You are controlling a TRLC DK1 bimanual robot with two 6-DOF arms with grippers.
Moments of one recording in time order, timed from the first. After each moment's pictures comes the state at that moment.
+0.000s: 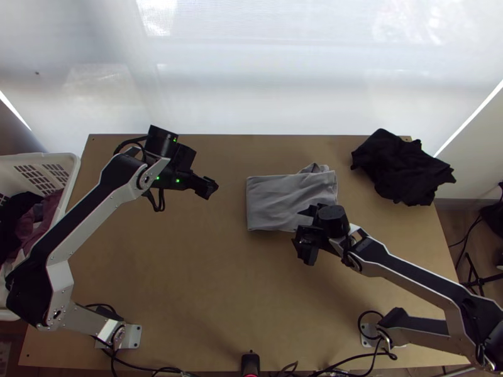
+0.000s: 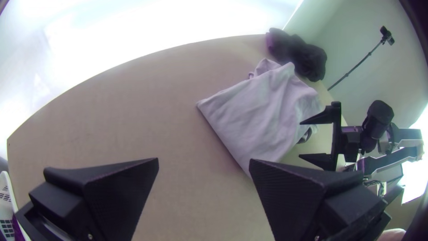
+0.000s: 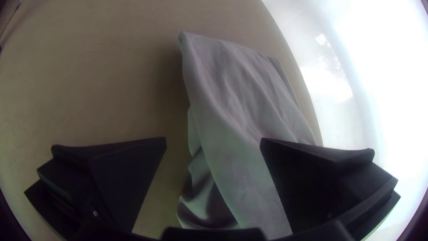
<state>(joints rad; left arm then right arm) -0.40 1.61 1.50 -0.78 0.26 0.00 0.64 1.33 0.62 -0.01 -0.04 -0.85</state>
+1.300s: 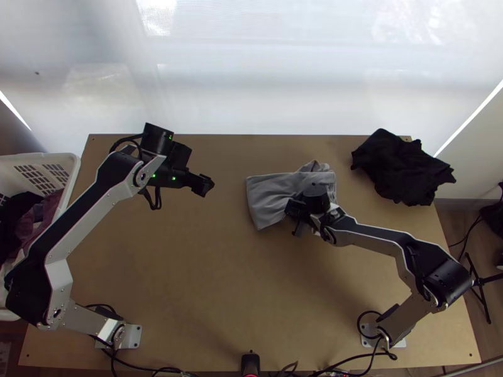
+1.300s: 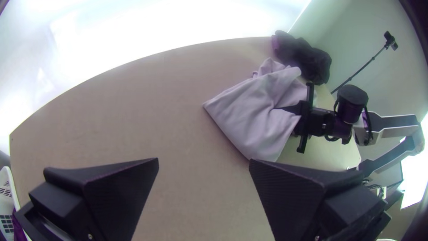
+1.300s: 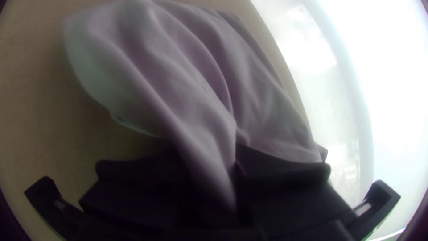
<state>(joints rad) -0.37 1.61 1.51 -0.79 0.26 0.00 0.57 1.75 0.82 0.25 0.12 -0.83</state>
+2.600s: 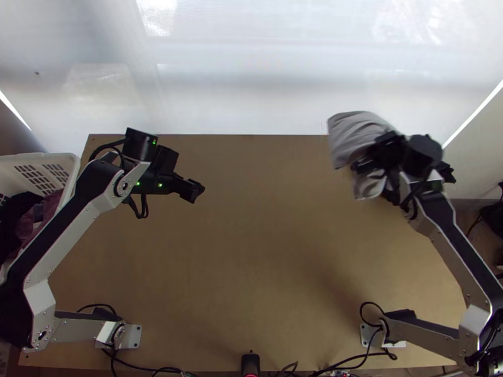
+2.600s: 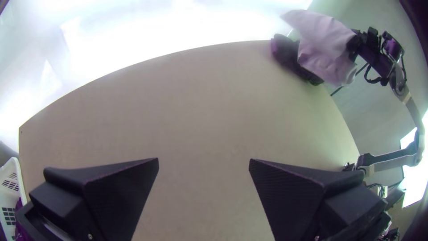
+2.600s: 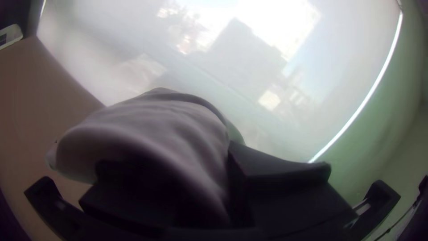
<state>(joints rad) -0.35 1.47 1.45 -0.84 0.25 0.01 0.14 1.29 1.09 0.00 0.18 -0.53</state>
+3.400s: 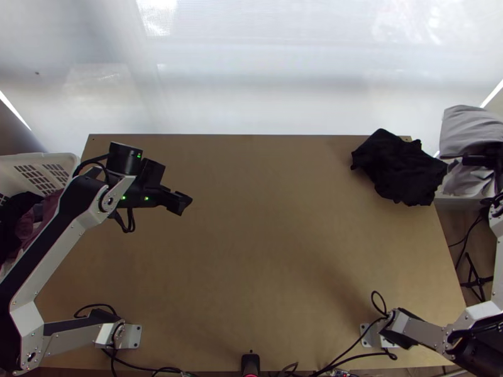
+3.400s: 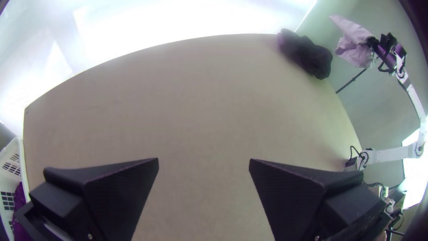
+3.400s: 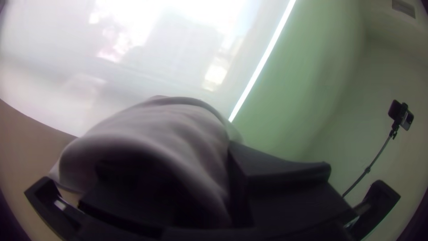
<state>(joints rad) -0.29 1.35 1.31 -0.86 0.25 0.03 -0.55 1.31 1.23 -0.04 -0.12 -0.46</state>
